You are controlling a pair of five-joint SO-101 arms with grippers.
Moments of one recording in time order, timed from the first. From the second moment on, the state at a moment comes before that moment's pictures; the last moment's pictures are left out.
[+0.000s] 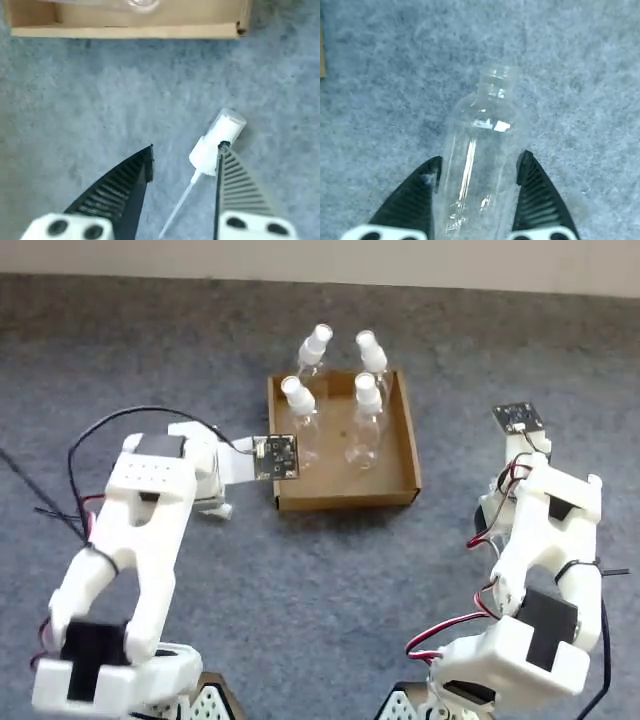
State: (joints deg) left arm -1.5 -11.0 32.0 55.3 -74.8; right arm 20.5 1.0 27.8 56.6 37.0
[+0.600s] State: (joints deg) left arm -1.5 5.8 29.0 58.5 -75.6; right arm 20.7 1.0 27.8 56.6 37.0
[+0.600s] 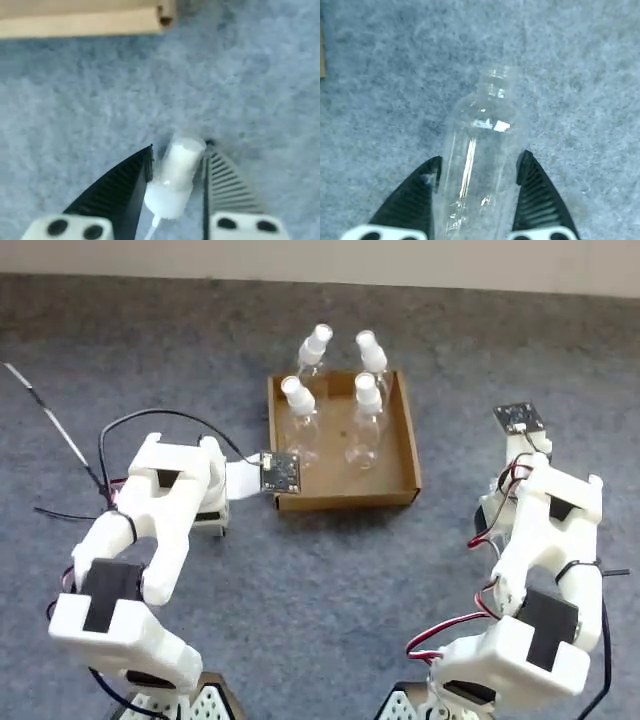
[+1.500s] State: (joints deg) left arm -3.8 -19.4 28.7 71.0 -36.8; right arm 23.6 1.0 27.3 63.8 37.1
